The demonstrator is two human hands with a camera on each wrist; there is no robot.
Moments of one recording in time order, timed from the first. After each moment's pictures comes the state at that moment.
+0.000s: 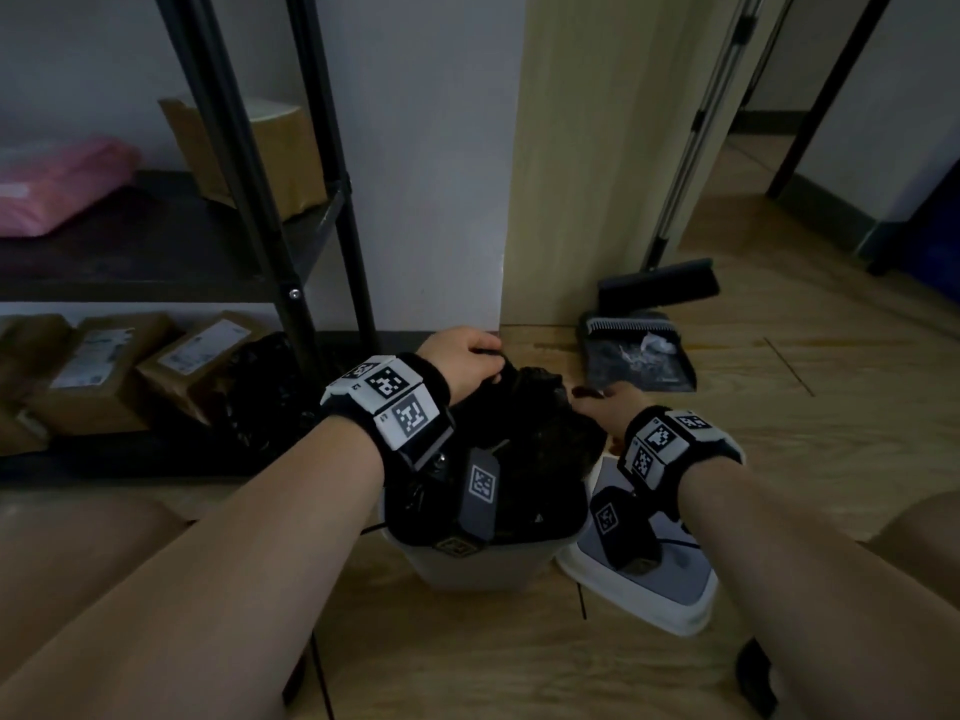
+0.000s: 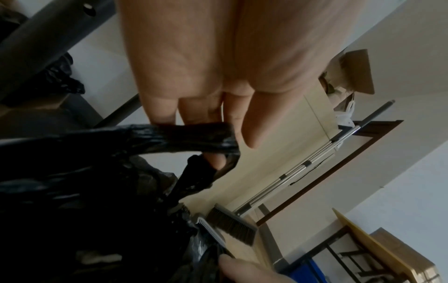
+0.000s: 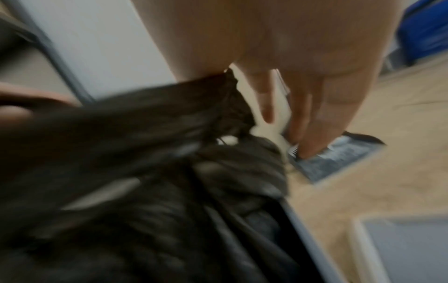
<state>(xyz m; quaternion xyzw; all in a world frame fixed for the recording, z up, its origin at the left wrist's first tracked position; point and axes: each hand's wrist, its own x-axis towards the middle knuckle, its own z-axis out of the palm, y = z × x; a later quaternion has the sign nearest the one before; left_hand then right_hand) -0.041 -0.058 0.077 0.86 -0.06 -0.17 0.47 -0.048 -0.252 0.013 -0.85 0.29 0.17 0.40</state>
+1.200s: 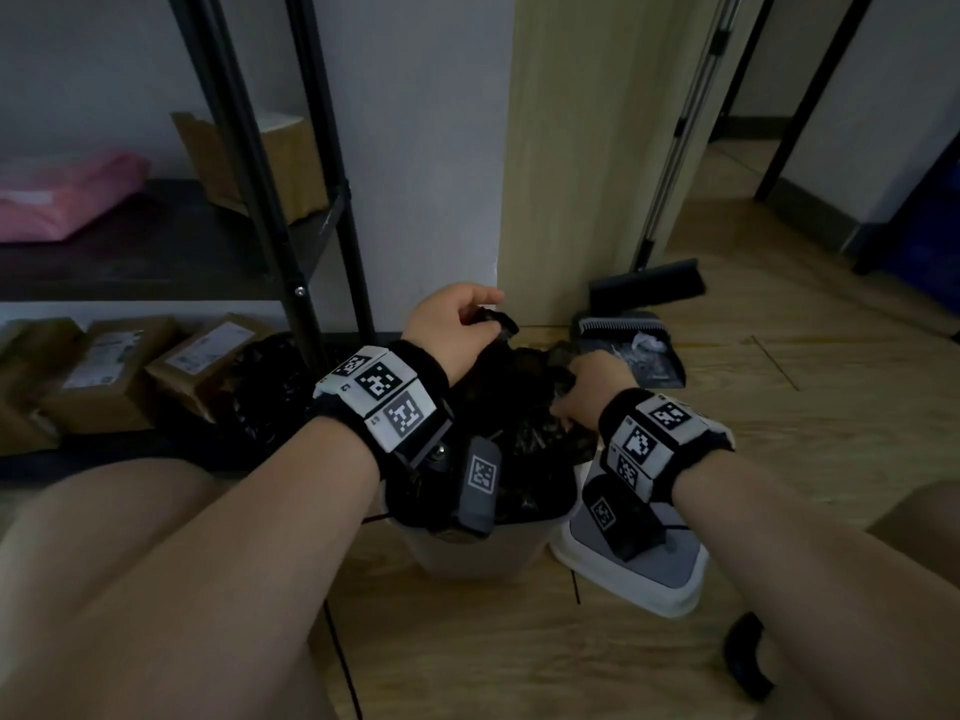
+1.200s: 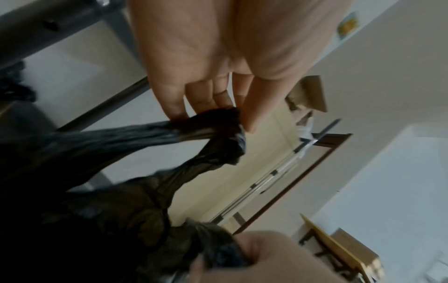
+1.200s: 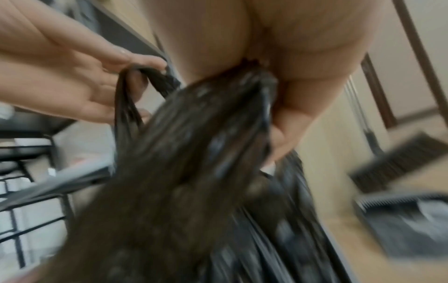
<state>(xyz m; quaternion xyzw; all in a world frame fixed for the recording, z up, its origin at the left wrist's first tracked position) -0.064 -0.055 0.101 0.85 -0.11 0.01 0.51 -0.085 -0.214 0.073 -0.98 0.11 0.13 0.15</state>
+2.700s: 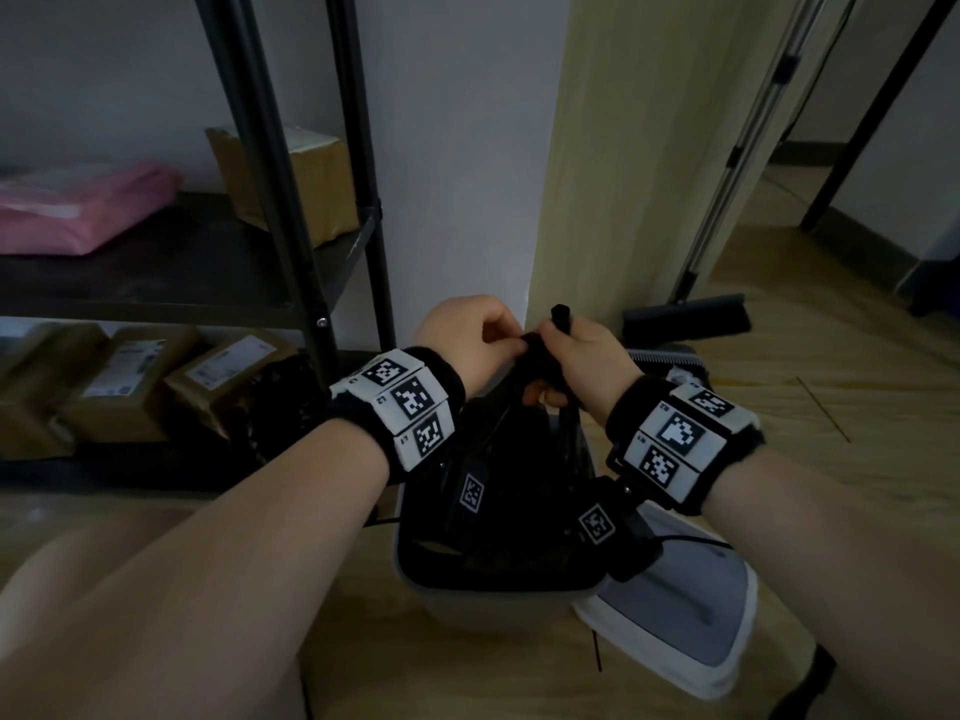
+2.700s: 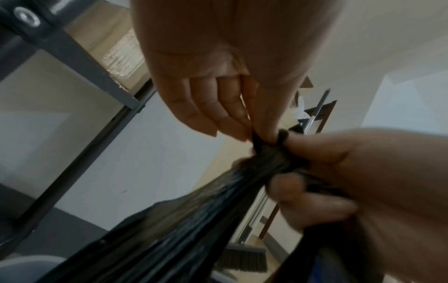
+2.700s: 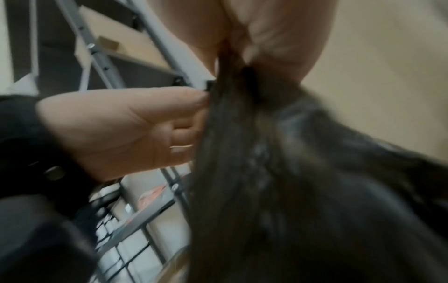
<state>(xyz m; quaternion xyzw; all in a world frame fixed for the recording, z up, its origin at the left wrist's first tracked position) -0.017 -0.046 0.110 0.91 -0.16 0.06 0.37 -0.031 -0.179 0.094 -0.77 0.04 0.02 0.63</state>
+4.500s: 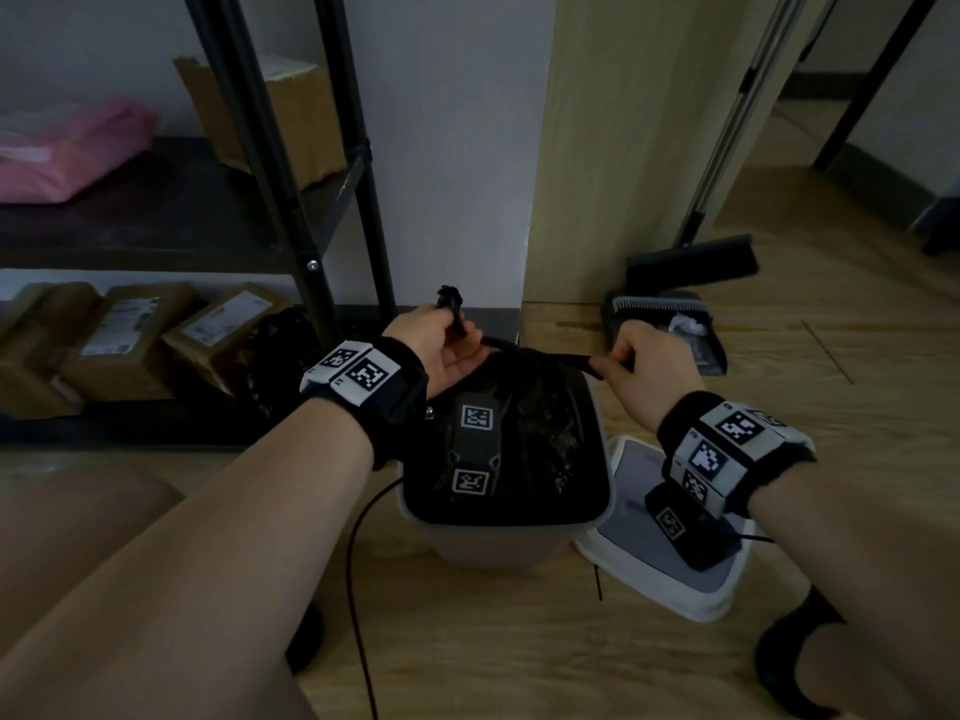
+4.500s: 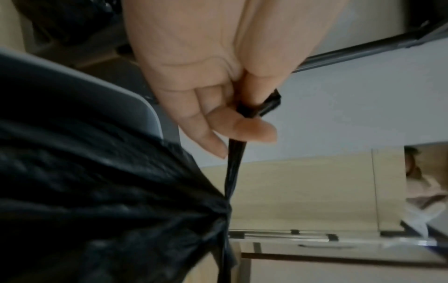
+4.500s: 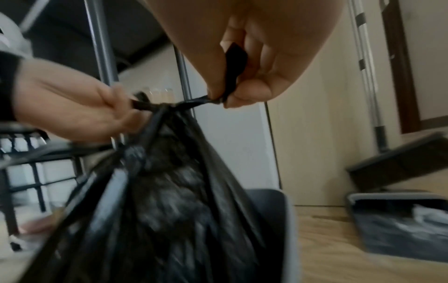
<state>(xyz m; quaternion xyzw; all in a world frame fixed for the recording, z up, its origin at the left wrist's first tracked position) -0.023 -0.036 0.063 0.52 0.21 -0.16 0.81 -0.066 -0.240 0.034 -0.96 0.05 -0.09 0.27</state>
